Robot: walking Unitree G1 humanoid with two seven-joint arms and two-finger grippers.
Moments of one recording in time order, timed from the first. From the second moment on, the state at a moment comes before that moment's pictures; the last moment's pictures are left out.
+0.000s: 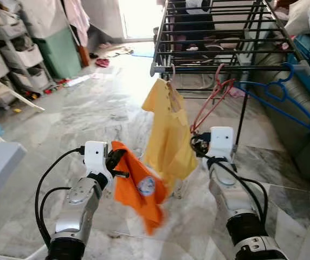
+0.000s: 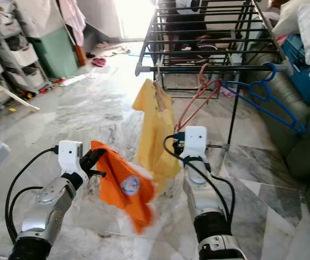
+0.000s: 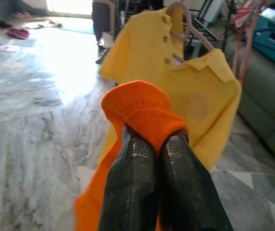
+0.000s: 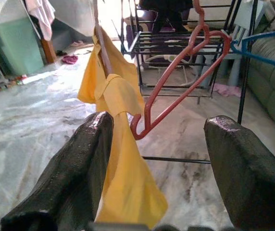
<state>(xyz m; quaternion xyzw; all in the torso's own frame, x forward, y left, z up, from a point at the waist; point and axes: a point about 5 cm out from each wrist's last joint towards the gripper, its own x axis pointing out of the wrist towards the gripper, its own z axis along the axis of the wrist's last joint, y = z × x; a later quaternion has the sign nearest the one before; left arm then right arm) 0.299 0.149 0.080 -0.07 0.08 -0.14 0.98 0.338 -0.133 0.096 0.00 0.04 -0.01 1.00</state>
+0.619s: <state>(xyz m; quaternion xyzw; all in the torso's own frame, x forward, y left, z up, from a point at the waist) 0.298 0.139 0.081 -0.10 0.08 -0.18 0.98 0.335 -0.144 0.097 0.01 0.04 -0.03 1.00</state>
